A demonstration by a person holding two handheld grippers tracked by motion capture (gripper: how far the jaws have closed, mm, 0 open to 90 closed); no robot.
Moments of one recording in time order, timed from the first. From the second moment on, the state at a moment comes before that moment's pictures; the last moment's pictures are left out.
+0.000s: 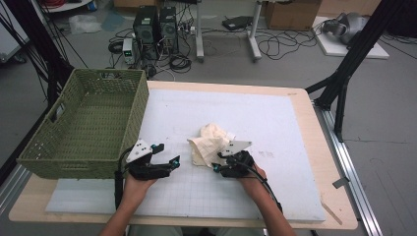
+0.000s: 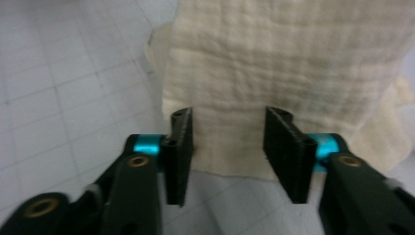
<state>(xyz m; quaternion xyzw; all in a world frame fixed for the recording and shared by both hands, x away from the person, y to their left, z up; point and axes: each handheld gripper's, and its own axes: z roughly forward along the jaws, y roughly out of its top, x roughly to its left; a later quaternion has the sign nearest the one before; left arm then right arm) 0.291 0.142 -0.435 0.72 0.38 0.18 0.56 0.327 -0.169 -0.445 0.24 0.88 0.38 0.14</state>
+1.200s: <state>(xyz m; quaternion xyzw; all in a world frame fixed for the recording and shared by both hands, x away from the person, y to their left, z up) 0.291 0.145 -0.433 0.71 0.39 0.18 0.56 0.367 -0.176 -0.389 0.25 0.85 0.45 0.16</state>
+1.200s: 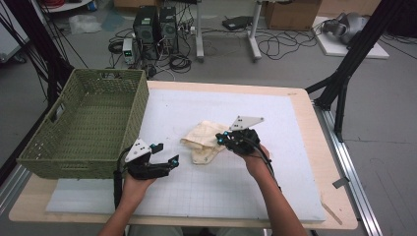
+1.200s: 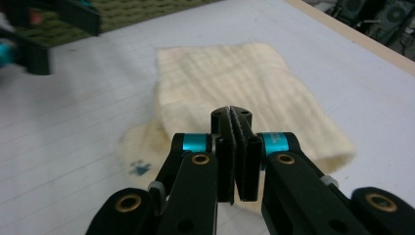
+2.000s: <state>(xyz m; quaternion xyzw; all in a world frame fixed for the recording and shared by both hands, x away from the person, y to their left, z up) 0.292 0.142 -0.436 0.72 0.38 0.17 0.55 0.394 -0.198 -0.423 0.35 0.83 0.40 0.15</state>
